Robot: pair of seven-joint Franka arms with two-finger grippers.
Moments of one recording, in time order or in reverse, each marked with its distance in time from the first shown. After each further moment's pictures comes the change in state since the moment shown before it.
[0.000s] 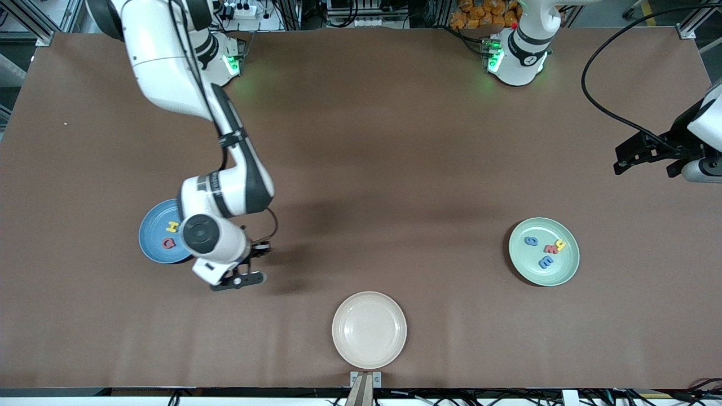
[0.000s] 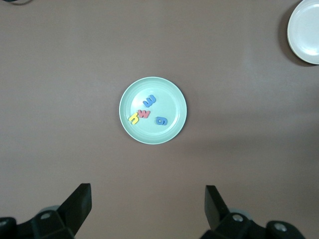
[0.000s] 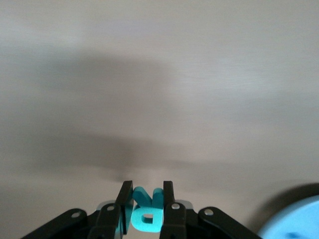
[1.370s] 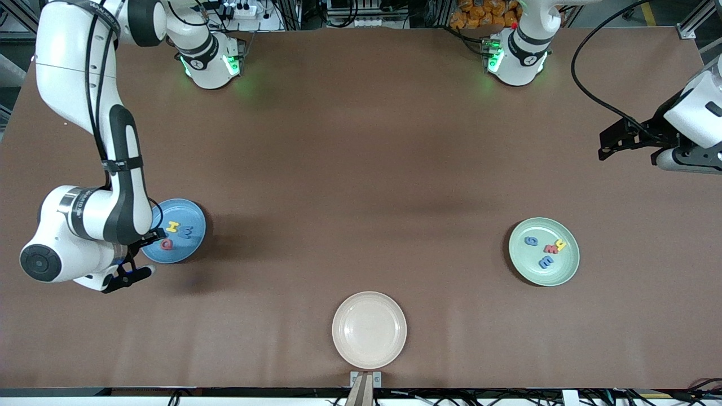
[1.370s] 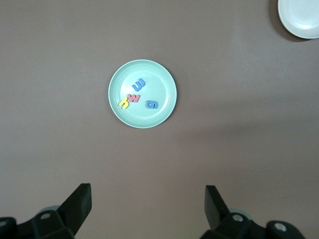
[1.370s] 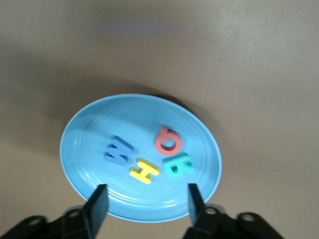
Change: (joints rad) left arm -0.003 -0.013 -0.045 0.006 0.006 -0.075 -0.001; right arm -0.218 -0.028 -0.116 0.001 -0.001 -0.278 -0.485
